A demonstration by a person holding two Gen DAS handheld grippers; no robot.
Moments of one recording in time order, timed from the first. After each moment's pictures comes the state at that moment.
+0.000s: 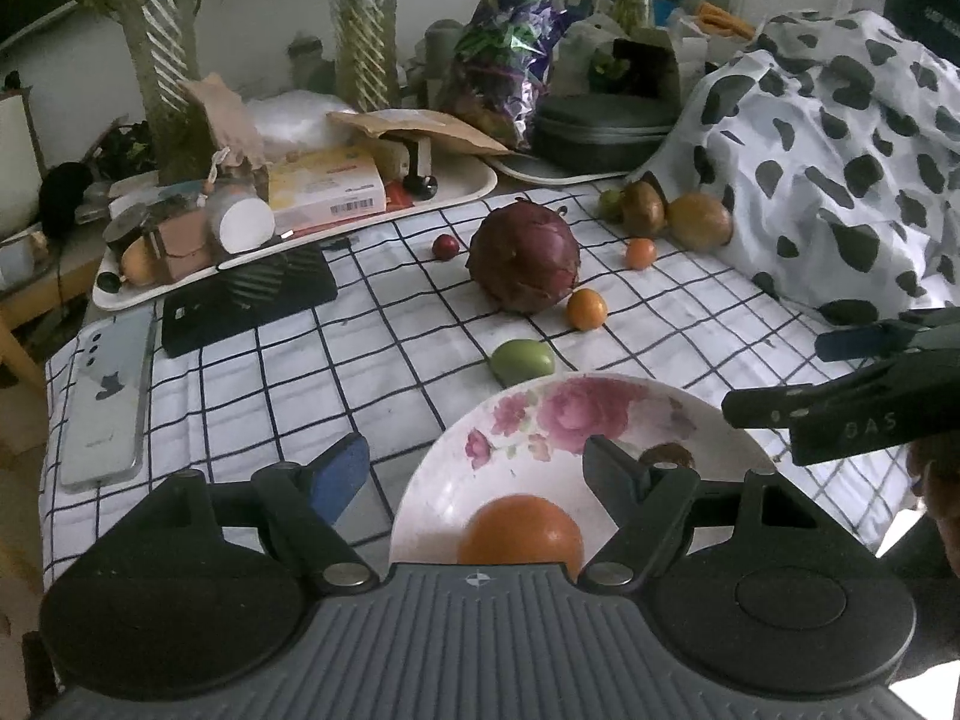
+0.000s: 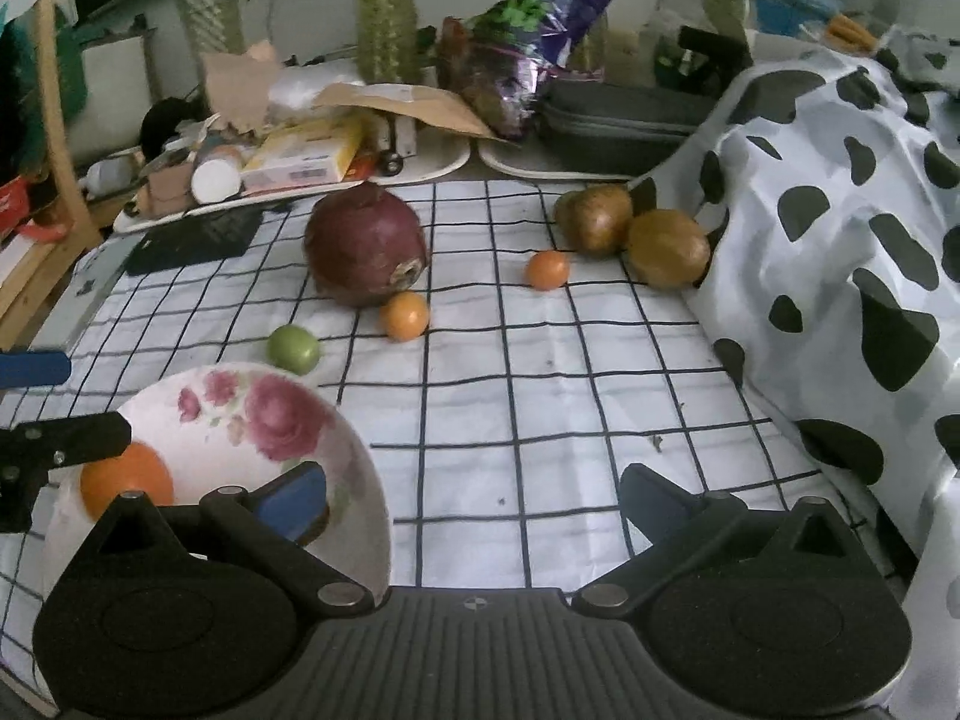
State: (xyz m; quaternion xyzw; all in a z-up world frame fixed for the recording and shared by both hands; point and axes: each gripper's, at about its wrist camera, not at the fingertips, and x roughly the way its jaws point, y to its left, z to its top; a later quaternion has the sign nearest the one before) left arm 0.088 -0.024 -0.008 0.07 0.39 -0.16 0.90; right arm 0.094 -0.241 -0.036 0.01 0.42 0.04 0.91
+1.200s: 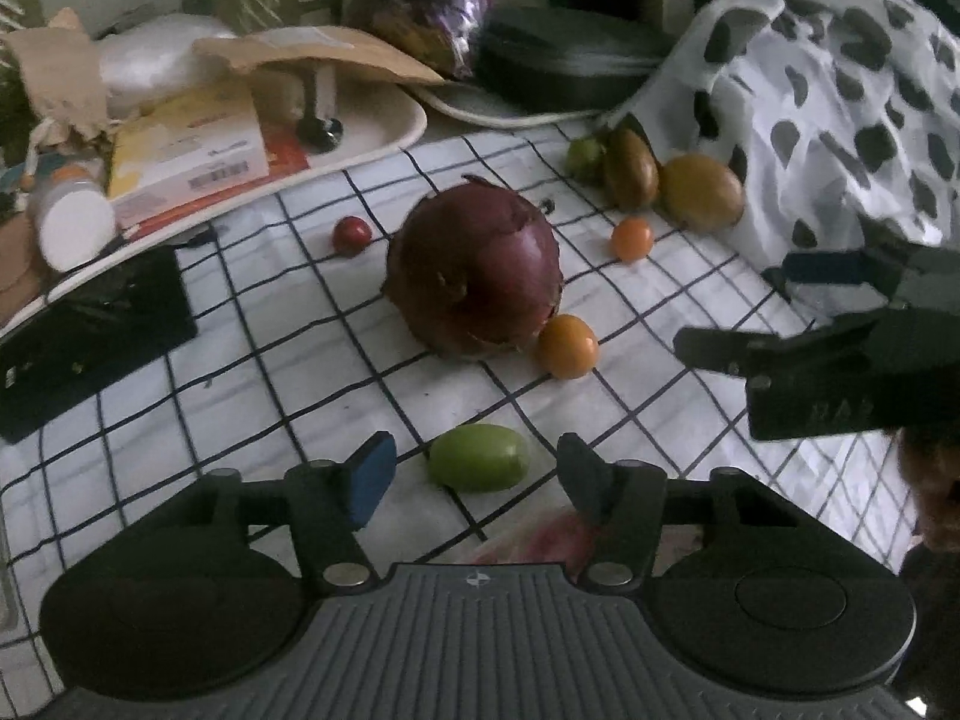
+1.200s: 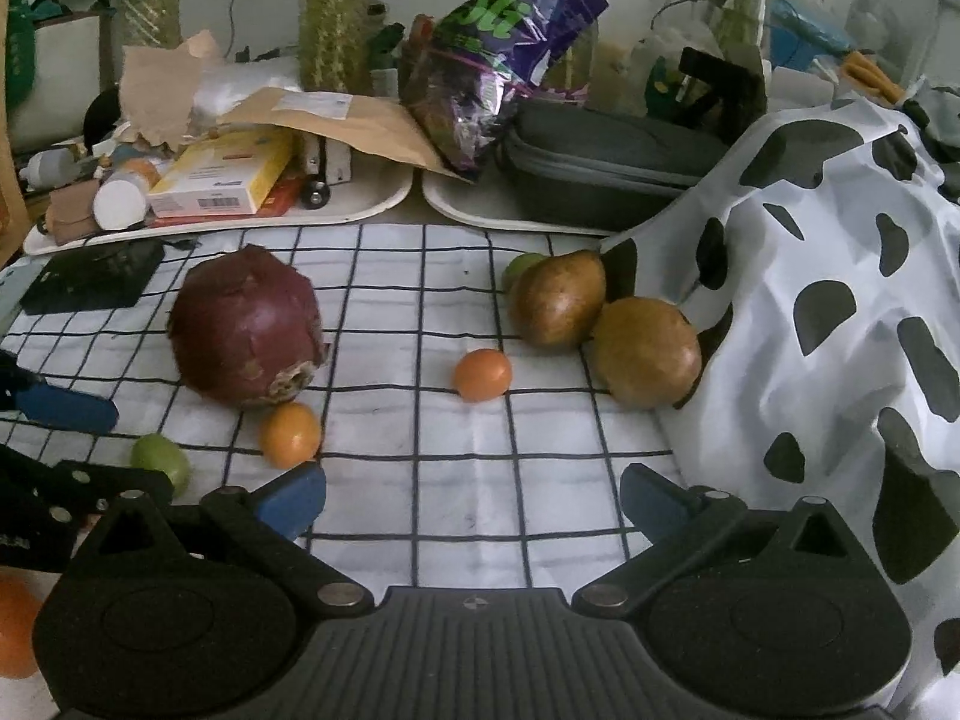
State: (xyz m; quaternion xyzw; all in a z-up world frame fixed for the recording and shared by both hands) left arm 0.203 -0.066 -0.047 0.07 0.48 -0.24 0.84; right arm 0.188 -0.256 -0.048 -0.04 0.42 0.01 0.91
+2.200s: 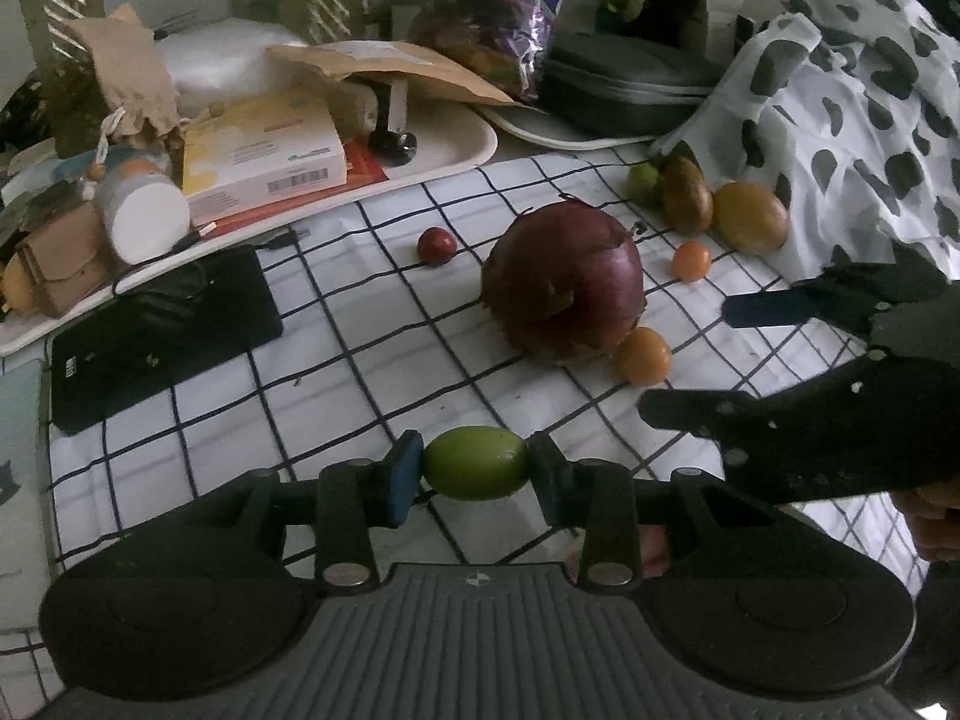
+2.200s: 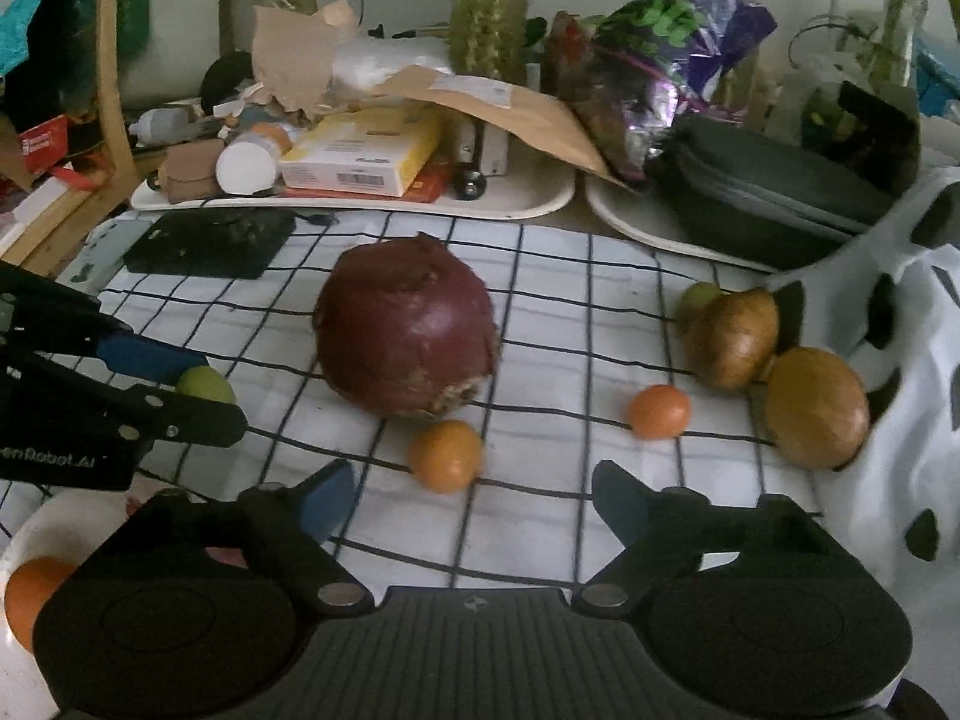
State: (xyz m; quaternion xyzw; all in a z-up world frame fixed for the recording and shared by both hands) left arm 0.203 -0.030 -0.041 0.06 0.46 -0.21 0.86; right arm 0.205 -0.208 -0.060 -0.06 0.42 0.13 0.89
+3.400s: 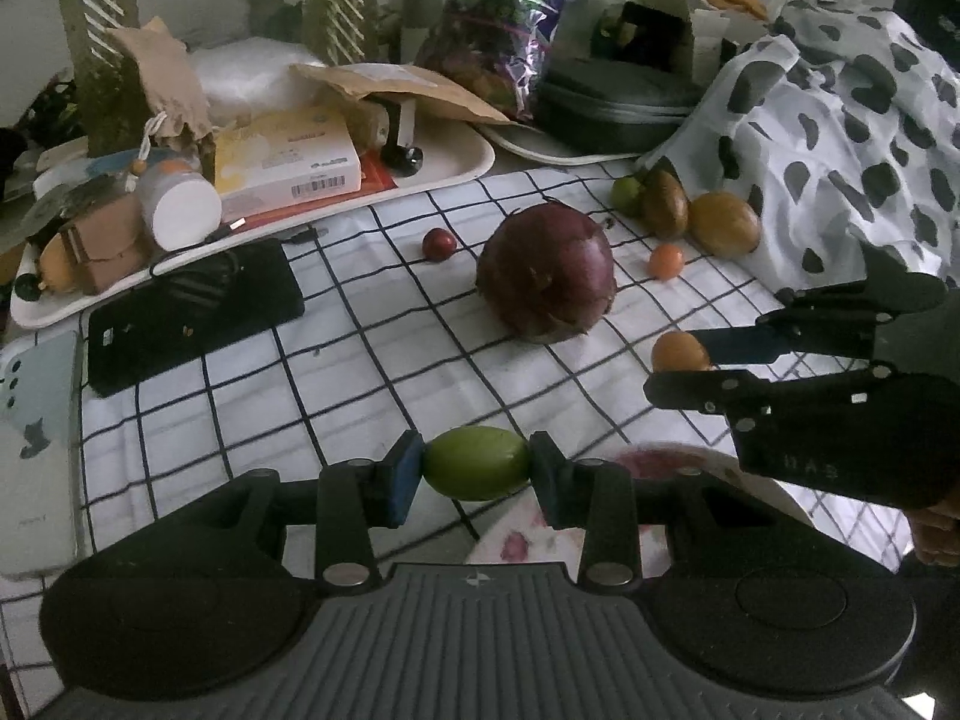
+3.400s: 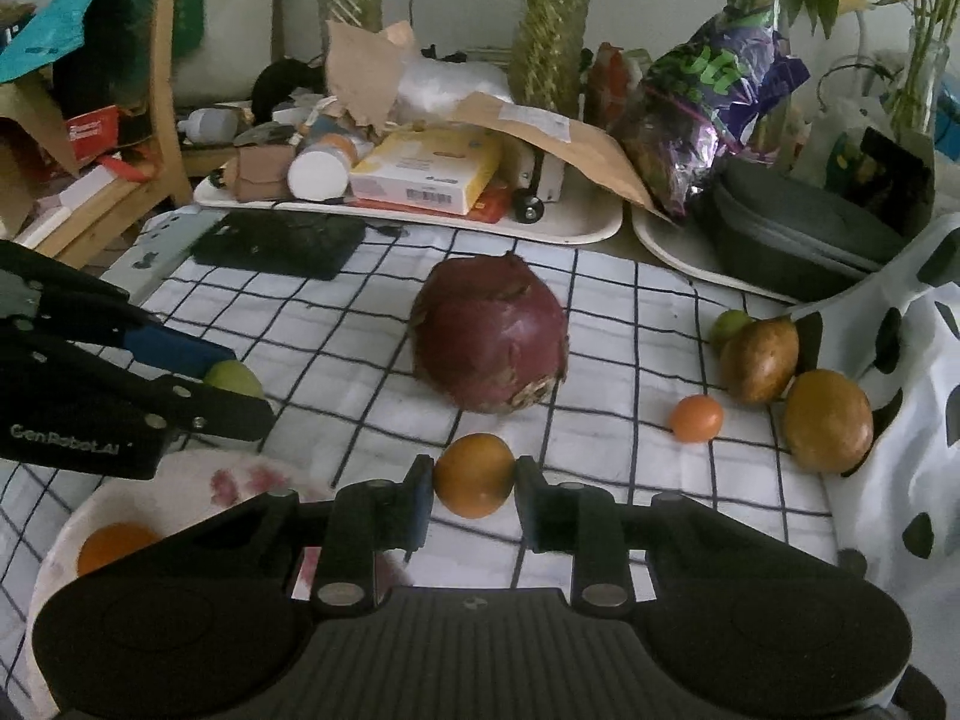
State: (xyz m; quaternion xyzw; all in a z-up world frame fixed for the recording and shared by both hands) left arm 0.166 -0.018 -0.023 0.05 0.45 -0.21 0.87; right arm 0.164 -0.192 -0.036 -0.08 0.40 0.16 0.90
